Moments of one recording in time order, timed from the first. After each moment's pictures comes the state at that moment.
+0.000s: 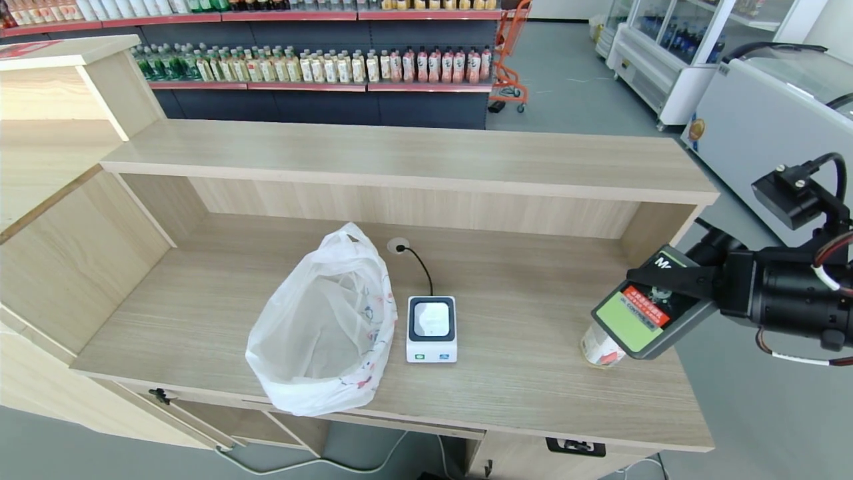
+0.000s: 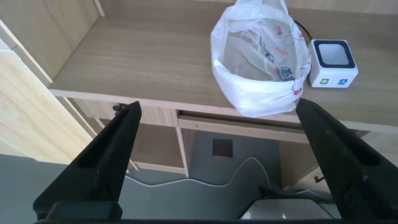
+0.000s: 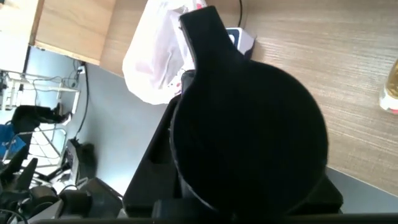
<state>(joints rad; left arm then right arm) 0.00 0.00 0.00 0.00 0.00 0.00 0.23 1.32 -0.77 -0.21 0.44 0.36</state>
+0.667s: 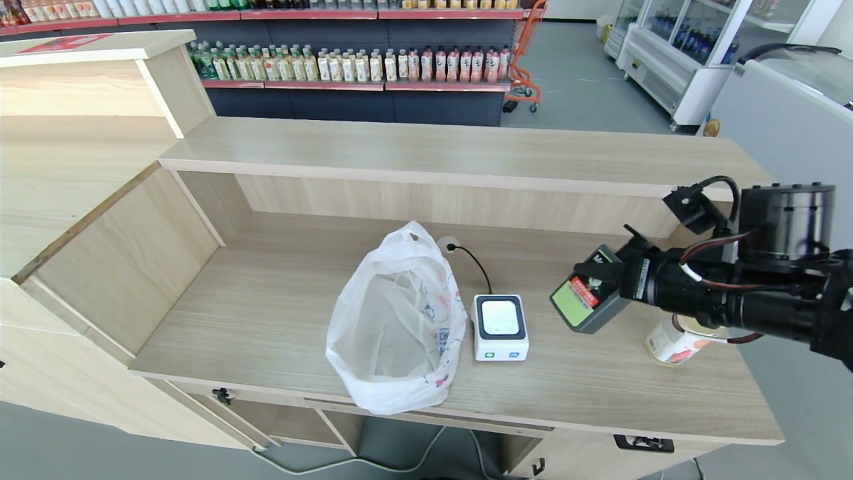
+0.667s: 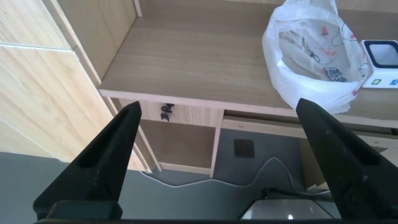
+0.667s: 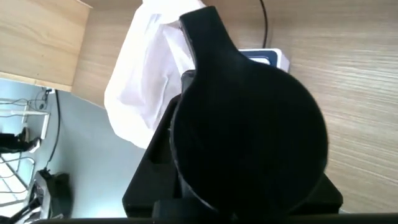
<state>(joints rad) 0.00 0.00 0.00 0.00 0.00 0.00 0.29 1.61 -0.78 -0.51 0.27 0.37</state>
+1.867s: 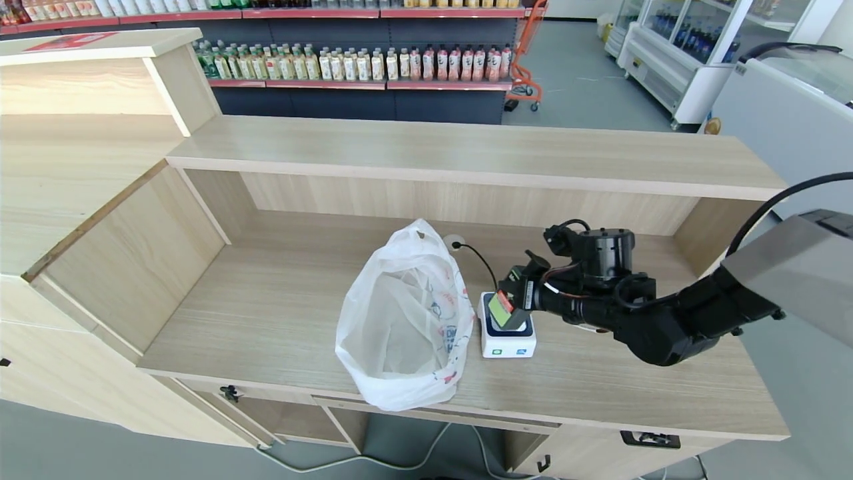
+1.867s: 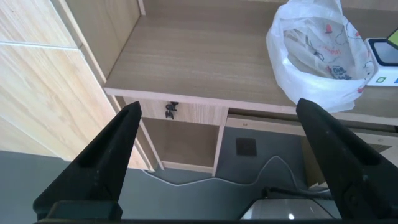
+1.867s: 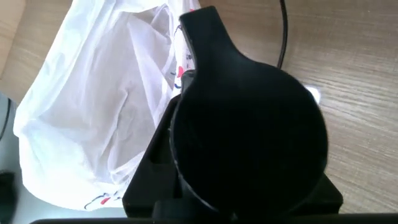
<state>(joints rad) 0.00 0.00 0.00 0.00 0.00 0.00 0.38 2.14 -1.04 -0.76 0.18 0.25</state>
